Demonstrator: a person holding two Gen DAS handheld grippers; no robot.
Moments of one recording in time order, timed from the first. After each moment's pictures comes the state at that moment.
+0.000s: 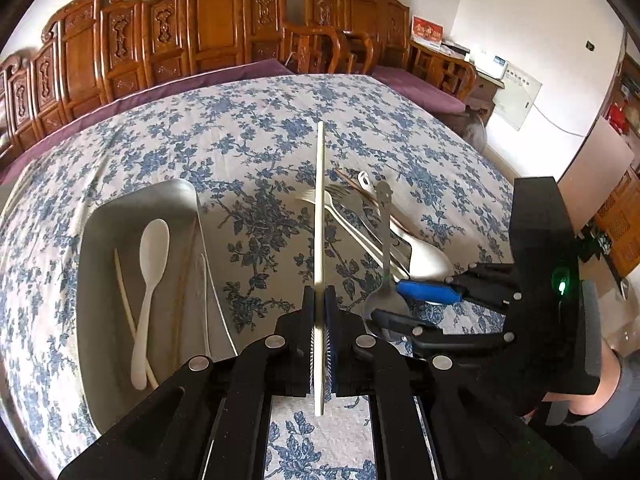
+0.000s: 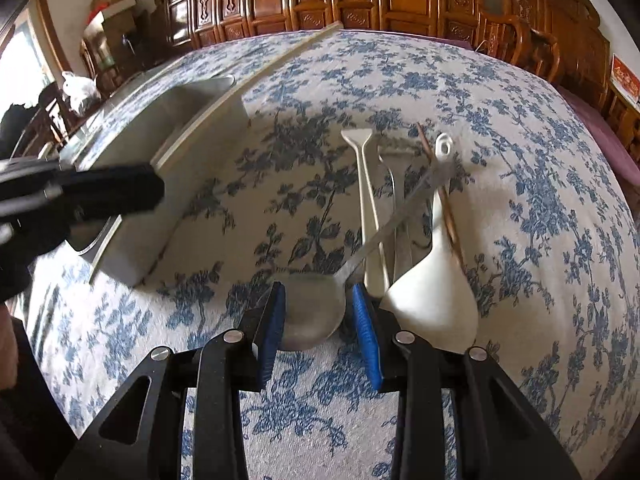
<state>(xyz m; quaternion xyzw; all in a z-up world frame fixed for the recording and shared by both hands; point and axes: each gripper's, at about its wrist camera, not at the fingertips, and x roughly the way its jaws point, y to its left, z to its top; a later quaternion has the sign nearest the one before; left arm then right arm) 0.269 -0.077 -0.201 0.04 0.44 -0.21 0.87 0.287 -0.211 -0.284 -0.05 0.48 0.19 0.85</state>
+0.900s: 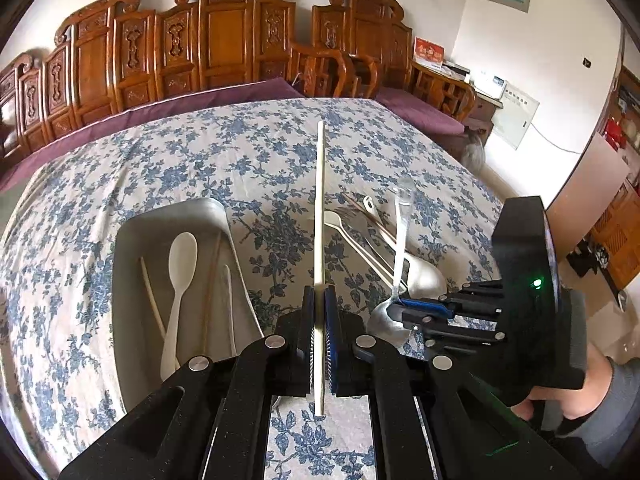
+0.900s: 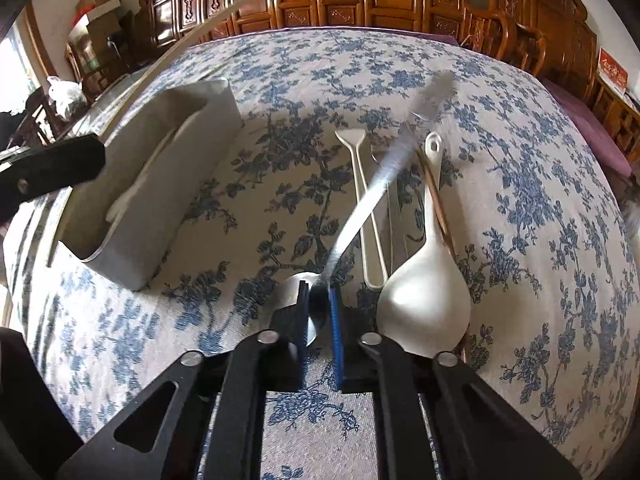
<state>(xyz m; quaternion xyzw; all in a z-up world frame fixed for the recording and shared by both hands) 0.254 -0.054 -0.174 0.02 0.41 -0.21 0.89 0.284 -0.206 -0.274 -0.04 0.49 0.17 0.85</state>
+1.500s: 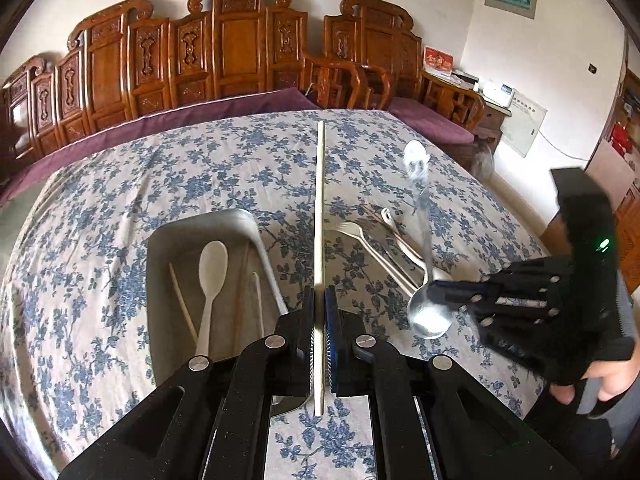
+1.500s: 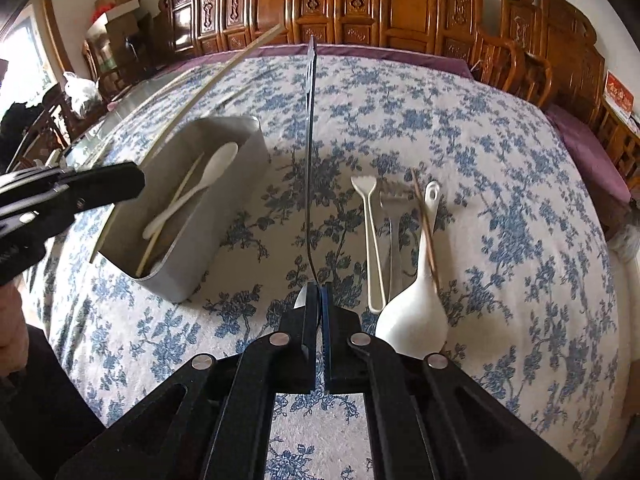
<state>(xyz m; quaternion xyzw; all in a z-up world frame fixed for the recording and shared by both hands) 0.250 -0.032 -0.159 0.03 0.40 -0.19 0.90 0.275 -0.202 -0.220 -0.06 0.47 0.18 0.86</state>
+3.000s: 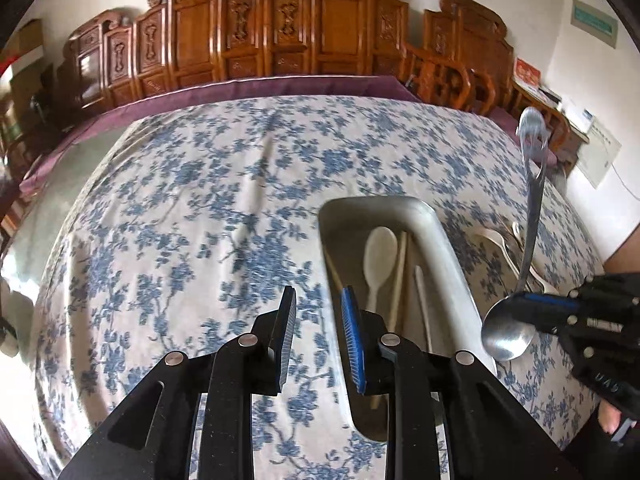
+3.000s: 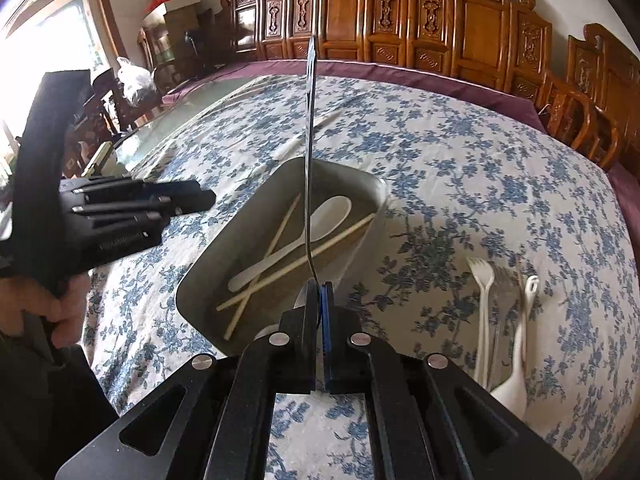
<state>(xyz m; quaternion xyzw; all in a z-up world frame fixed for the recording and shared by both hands) 0.290 0.089 -0.174 -0.01 0.44 -0.05 0.90 0.296 -0.101 -0.197 -0.07 0.45 0.28 0.85</state>
